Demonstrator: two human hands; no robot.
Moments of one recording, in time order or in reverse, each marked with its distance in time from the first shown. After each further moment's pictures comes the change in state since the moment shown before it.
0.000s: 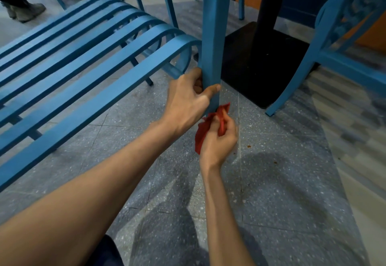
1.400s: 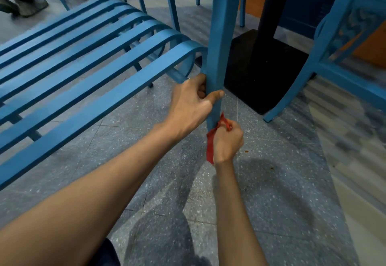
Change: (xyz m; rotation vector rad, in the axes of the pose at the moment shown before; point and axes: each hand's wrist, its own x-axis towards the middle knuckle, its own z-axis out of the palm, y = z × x) left_hand 0.003 -0.004 0.001 0.009 0.001 0.047; right_hand 0.038 0.005 -0.001 -0.318 -0.012 0.101
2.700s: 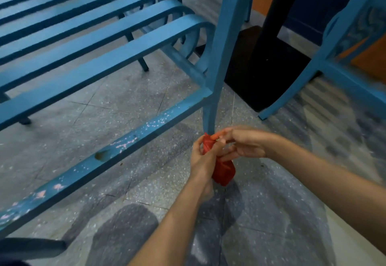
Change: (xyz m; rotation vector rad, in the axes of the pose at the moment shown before) left_hand -0.107 -0.040 0.119 -1.071 0.082 -1.003; right_hand 0.065 -0.024 -0.067 -0.491 -1.151 0.506
